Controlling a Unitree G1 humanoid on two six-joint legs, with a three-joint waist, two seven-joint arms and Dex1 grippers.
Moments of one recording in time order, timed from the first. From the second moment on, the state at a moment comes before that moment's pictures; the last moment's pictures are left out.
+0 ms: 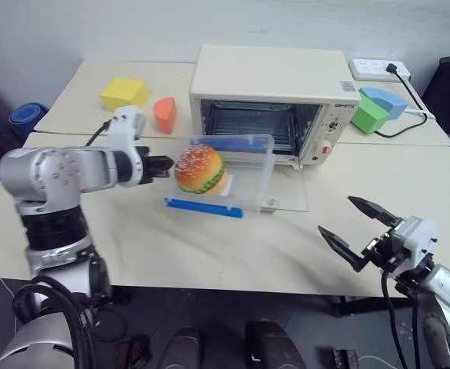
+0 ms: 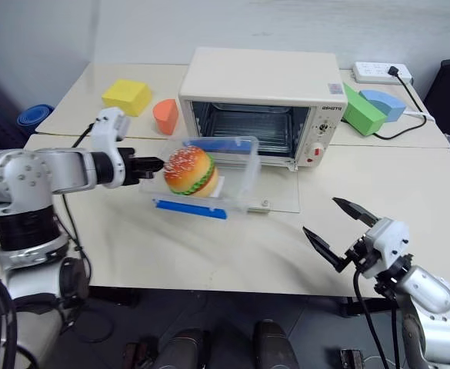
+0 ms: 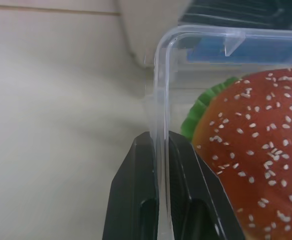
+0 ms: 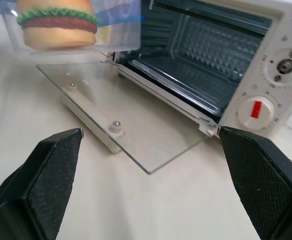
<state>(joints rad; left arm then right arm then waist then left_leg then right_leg) -0.94 0.44 0.29 -0.07 -0.56 1.62 -0.13 0.18 -0.54 -0.32 -0.29 0.46 -0.13 0.84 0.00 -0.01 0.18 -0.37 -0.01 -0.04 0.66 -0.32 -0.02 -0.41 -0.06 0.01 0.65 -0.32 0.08</state>
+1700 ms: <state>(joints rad) -0.63 0.37 0.00 0.22 -0.33 0.41 -0.73 -0.36 -0.53 0.07 -0.07 0.24 0.22 0.69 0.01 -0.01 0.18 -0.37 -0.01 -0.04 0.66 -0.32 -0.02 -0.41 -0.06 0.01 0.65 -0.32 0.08</state>
